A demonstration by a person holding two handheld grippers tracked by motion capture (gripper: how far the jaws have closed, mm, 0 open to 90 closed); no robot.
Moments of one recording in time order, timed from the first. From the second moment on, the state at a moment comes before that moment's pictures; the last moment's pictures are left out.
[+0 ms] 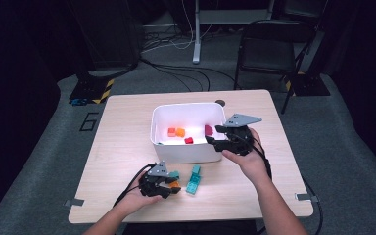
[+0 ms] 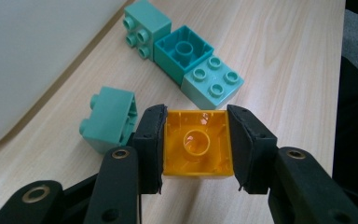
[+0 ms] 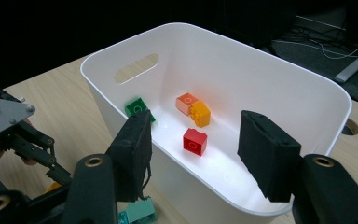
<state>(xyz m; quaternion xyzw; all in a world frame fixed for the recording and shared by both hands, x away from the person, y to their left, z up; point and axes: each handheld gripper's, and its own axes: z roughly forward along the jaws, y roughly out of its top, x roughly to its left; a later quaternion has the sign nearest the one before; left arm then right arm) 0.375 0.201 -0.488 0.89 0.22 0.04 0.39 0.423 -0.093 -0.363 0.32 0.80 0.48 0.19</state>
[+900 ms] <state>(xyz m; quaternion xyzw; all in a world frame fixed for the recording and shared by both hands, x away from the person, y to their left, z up) 0.394 0.205 -0.415 0.88 0.23 0.07 0.40 0.424 -0.095 -0.365 0.32 0.79 0.48 0.18</state>
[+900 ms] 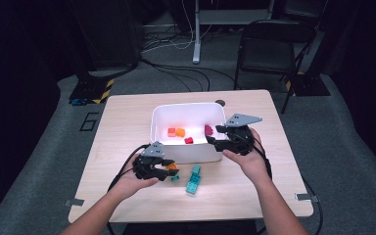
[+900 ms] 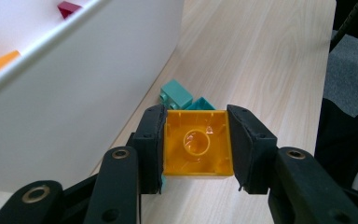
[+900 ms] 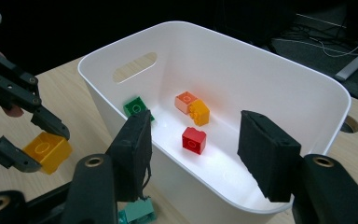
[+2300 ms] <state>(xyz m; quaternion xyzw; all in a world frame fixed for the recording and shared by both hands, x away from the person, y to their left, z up) 0.477 0.178 -0.347 0.87 0.25 0.09 0.42 0.424 -0.098 -0.362 0.32 0.79 0.49 0.19</state>
